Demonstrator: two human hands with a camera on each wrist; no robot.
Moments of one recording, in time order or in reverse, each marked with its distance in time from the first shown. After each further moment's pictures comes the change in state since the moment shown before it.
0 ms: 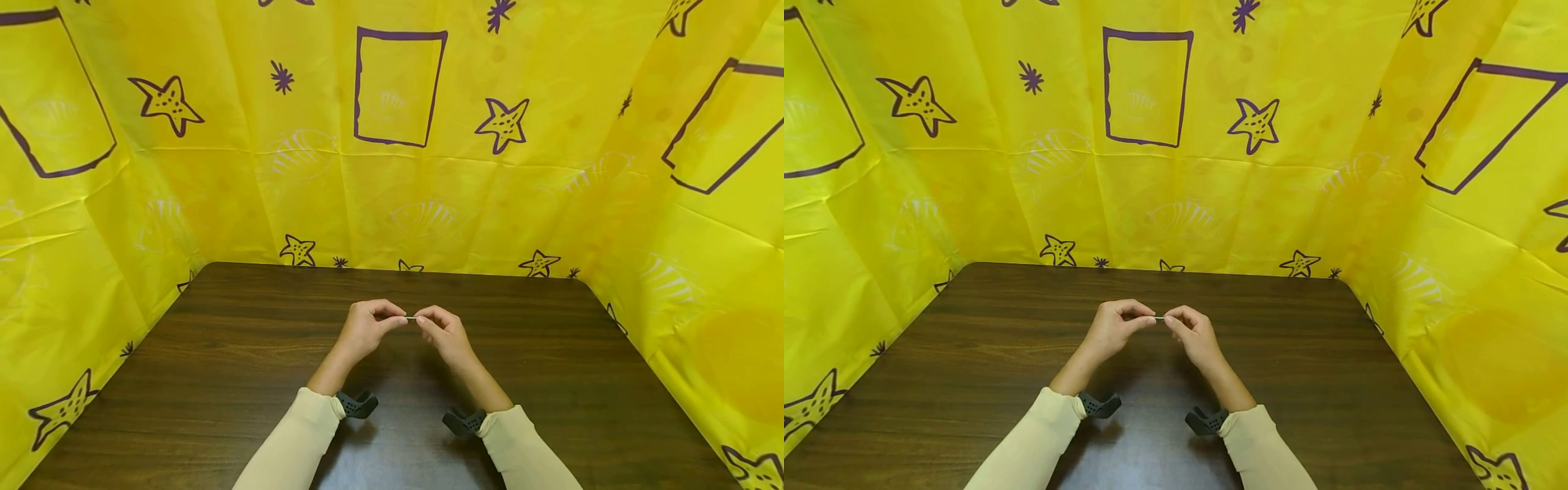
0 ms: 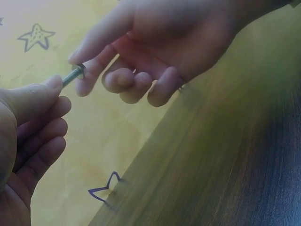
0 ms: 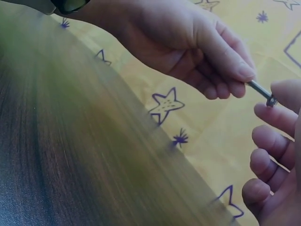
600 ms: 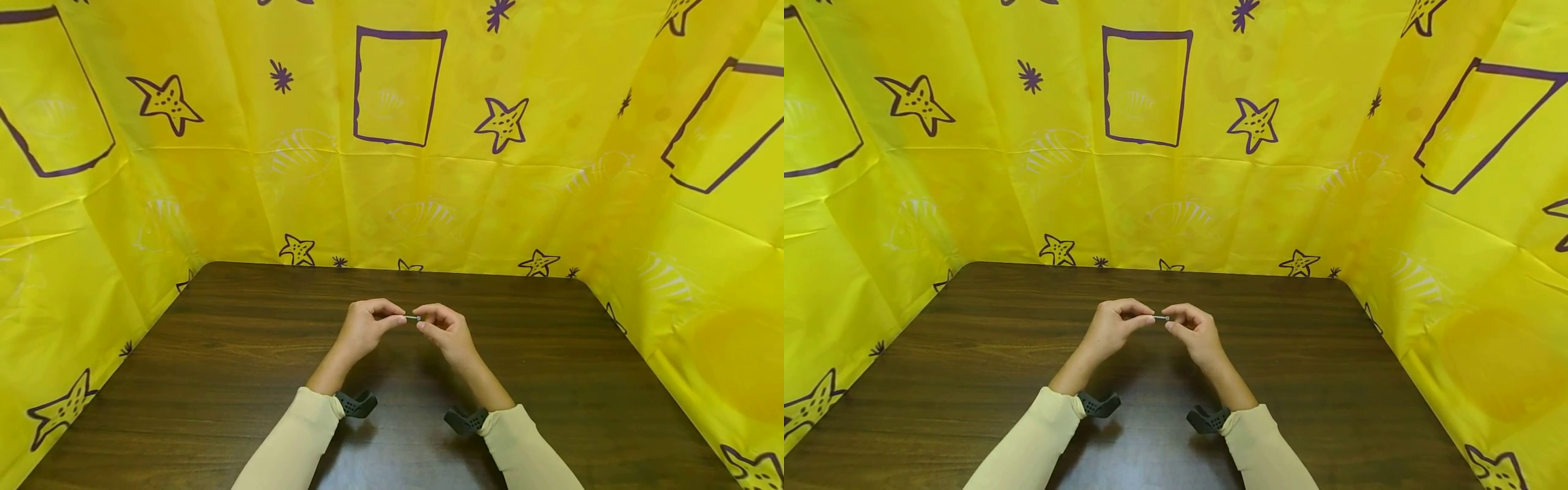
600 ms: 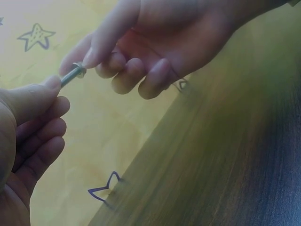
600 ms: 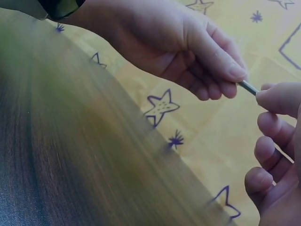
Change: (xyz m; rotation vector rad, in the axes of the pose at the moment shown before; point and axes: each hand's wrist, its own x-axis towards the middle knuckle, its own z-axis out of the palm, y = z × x) left_hand -0.001 0.002 -0.001 -0.003 0.010 -0.006; right_hand 0.005 0.026 -0.011 0.036 -0.032 -0.174
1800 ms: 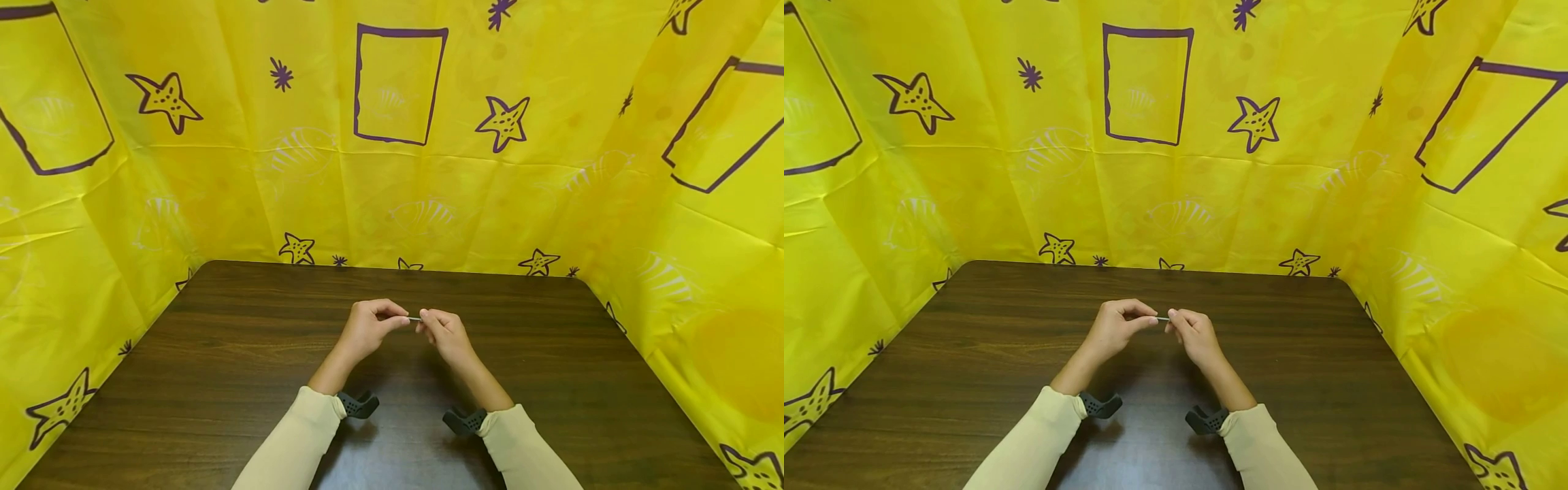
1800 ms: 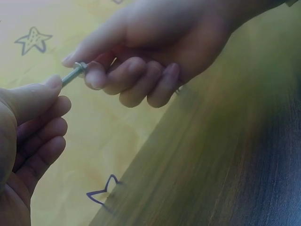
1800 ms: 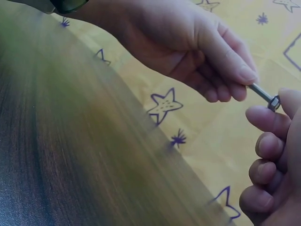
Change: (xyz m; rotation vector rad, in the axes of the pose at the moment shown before) left_hand 0.000 0.001 0.004 -0.004 -0.022 0.028; right_hand 0.001 -0.029 0.010 -0.169 0.005 0.144
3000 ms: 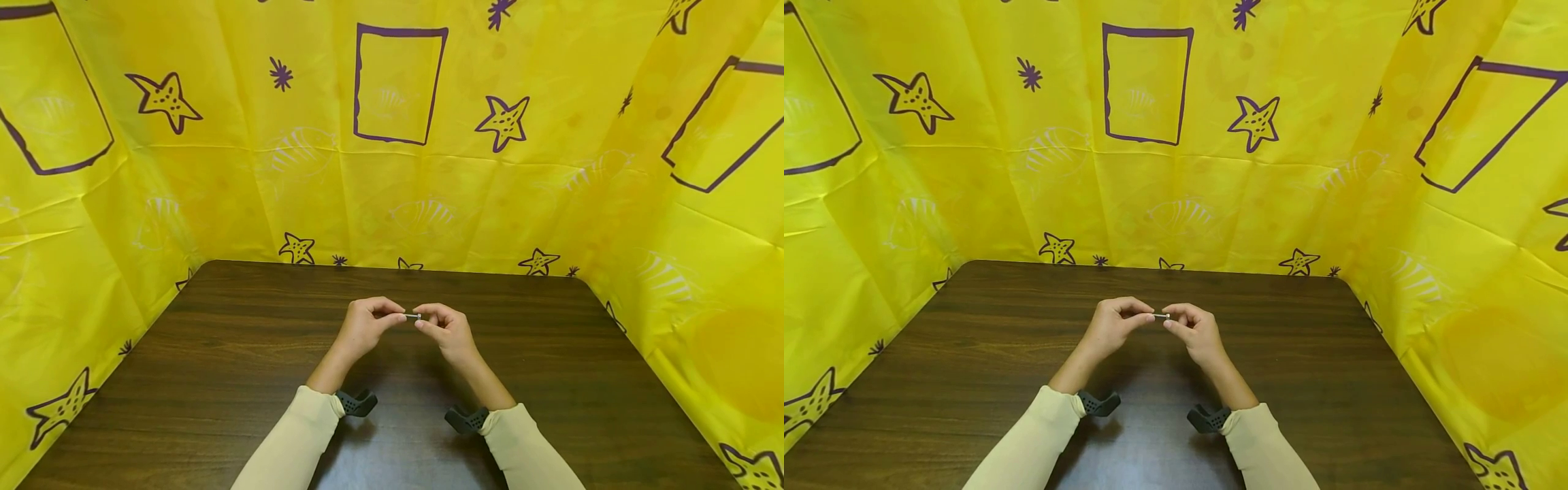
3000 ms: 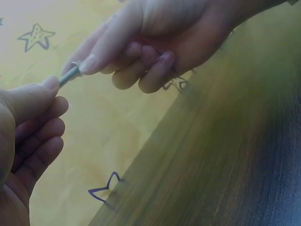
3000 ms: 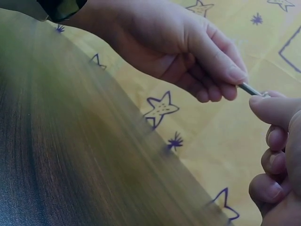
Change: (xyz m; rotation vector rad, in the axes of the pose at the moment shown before) left_hand 0.000 -0.001 -0.004 -0.008 0.023 -0.030; right_hand 0.000 0.000 -0.002 0.031 0.050 -0.074
